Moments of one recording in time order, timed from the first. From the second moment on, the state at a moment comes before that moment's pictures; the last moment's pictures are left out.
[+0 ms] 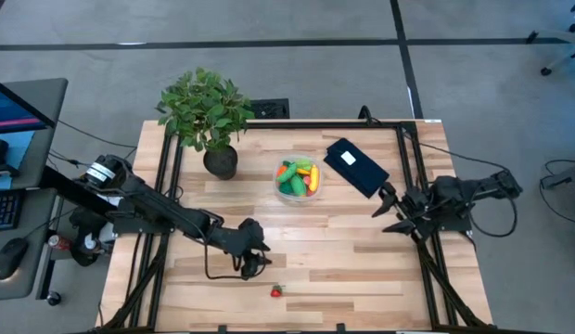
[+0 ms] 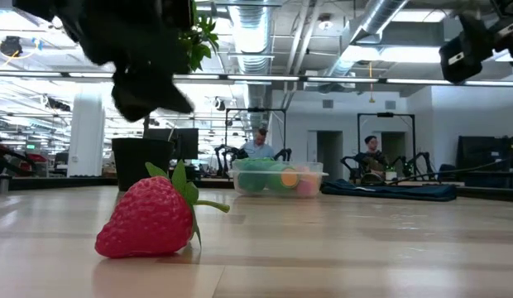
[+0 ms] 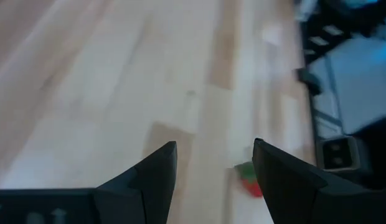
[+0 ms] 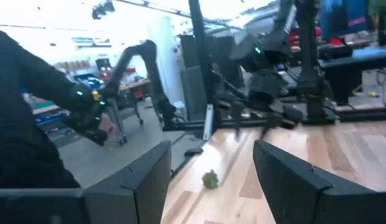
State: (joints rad) left arm -0.43 1.52 0.76 0.12 -0.15 -0.72; right arm 0.25 0.00 0.08 0.04 -0.21 0.19
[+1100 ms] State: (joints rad) left arm -0.62 2.00 1.02 0.31 -0.24 -0.55; right arm 0.20 0.01 0.07 -0.03 -0.24 0.26
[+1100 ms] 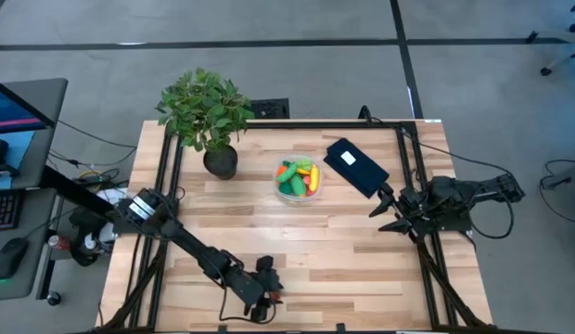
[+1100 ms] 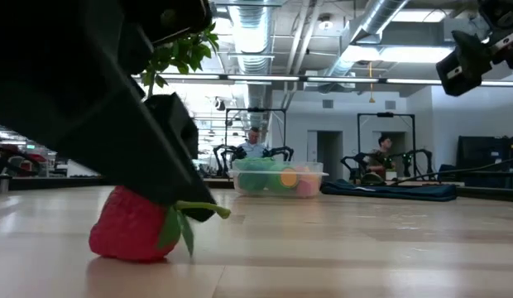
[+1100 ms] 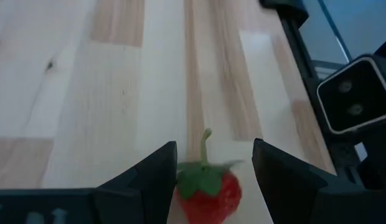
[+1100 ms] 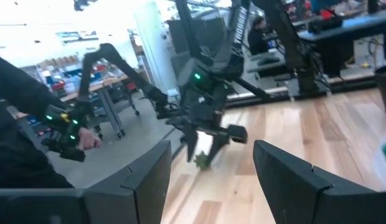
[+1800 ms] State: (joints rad) left arm -0.63 2.00 1.02 0.18 -0.24 -0.58; right arm 0.20 0.00 0.08 -0.05 -0.24 0.26
